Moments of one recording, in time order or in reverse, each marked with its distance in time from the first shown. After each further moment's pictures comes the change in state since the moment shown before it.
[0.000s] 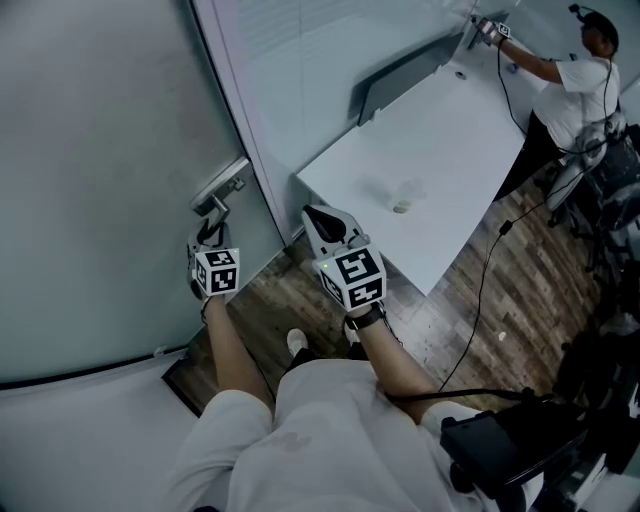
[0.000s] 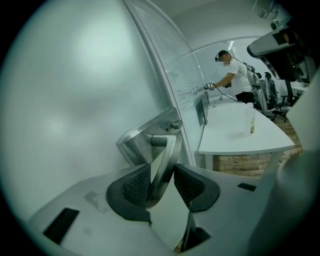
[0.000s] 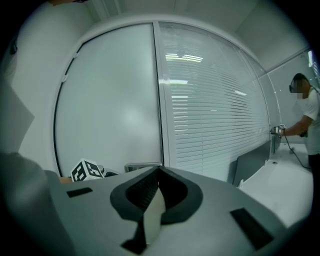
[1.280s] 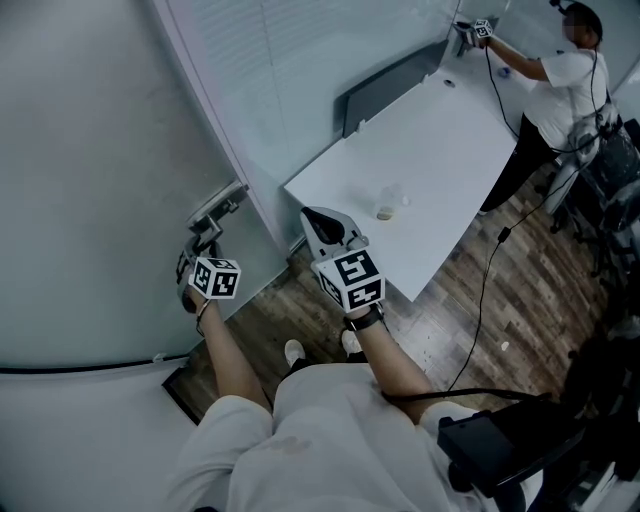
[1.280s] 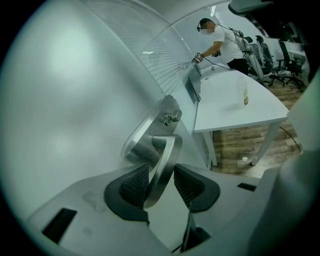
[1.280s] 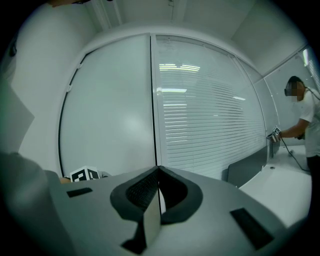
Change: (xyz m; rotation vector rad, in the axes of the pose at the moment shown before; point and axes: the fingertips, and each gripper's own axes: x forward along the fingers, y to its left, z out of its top) left arm -0.032 -0.033 -0.007 0.255 0.225 0.079; right arm -0.062 -0.035 0.015 -0.003 -0.084 -0.001
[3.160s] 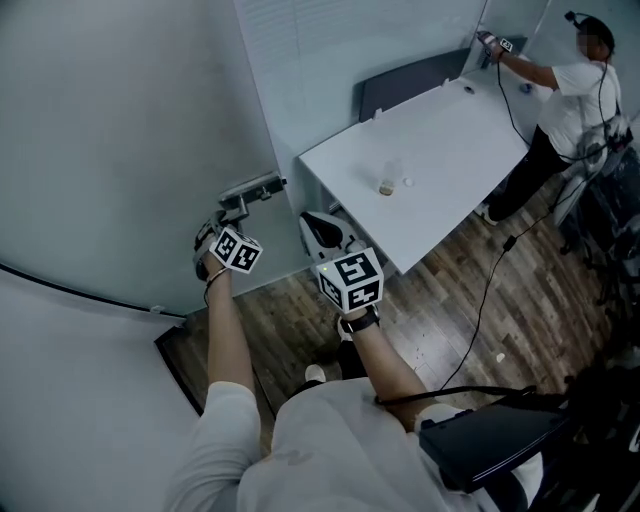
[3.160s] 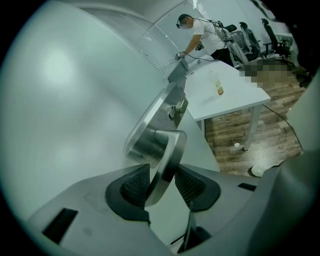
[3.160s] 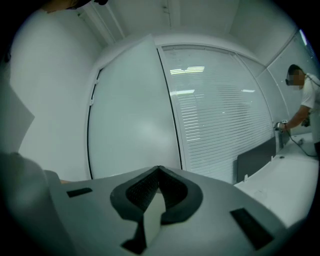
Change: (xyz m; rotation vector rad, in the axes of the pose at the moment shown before) left arm -0.089 -0.075 -0.025 0.139 0.039 0.026; right arm -0.126 0.079 -0.016 0.056 -0.032 0.165
